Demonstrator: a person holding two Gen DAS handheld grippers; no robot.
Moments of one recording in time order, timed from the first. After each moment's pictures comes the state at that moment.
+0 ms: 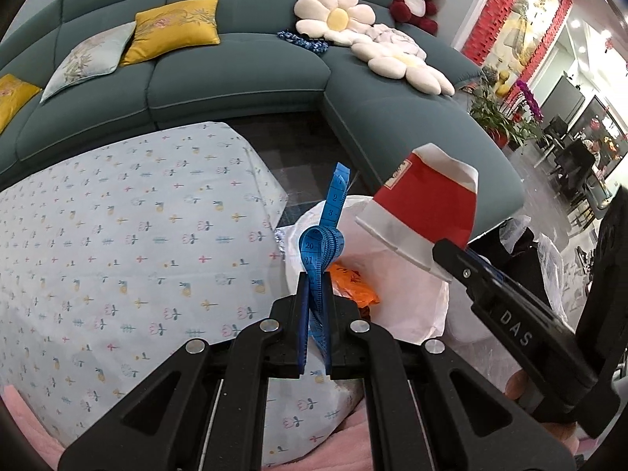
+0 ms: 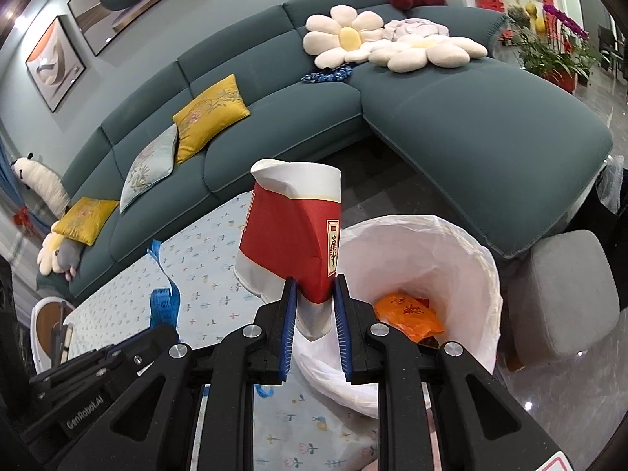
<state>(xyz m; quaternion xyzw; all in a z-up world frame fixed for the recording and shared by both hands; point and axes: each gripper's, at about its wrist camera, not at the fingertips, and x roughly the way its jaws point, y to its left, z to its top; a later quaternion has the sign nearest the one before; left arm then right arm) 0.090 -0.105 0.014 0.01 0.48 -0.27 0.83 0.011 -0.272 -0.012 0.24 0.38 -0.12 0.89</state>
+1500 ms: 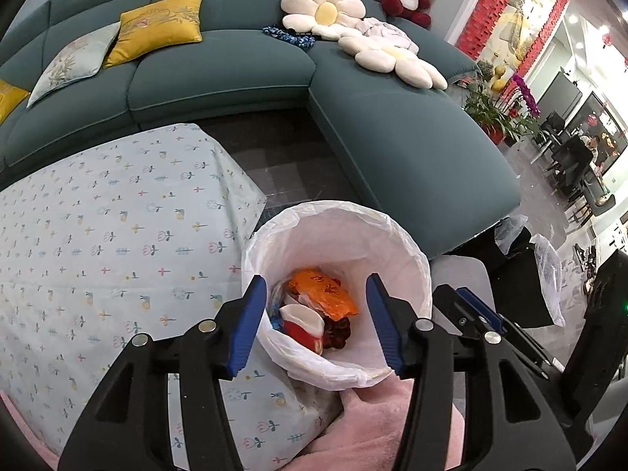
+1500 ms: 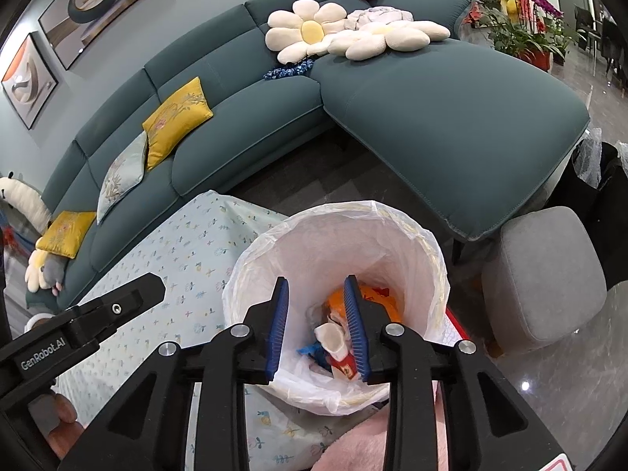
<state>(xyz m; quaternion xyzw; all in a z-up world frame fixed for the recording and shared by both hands) 0.091 -0.157 0.010 0.02 0.49 -0.28 0.83 -0.008 -0.318 -0.034 0.26 0.39 -0.15 0.87</state>
